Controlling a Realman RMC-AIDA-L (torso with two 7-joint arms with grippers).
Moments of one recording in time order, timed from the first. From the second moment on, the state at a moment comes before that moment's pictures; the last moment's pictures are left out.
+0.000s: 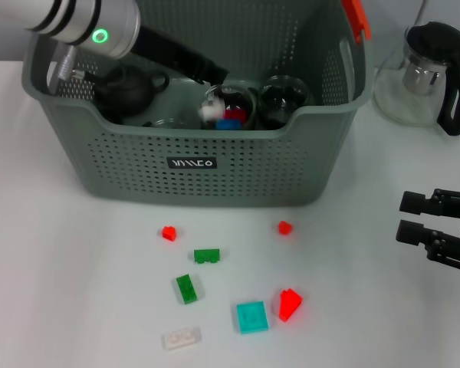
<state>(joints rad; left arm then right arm) -0.89 -2.08 0.99 1.01 2.46 1.27 -2.34 0.41 2.04 -0.47 -0.63 -2.01 -1.92 1.28</state>
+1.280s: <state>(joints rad) -0.29 -2.18 0.50 0.76 2.10 1.83 -0.95 0.40 2.04 -0.46 -0.63 -2.01 -1.91 1.28</state>
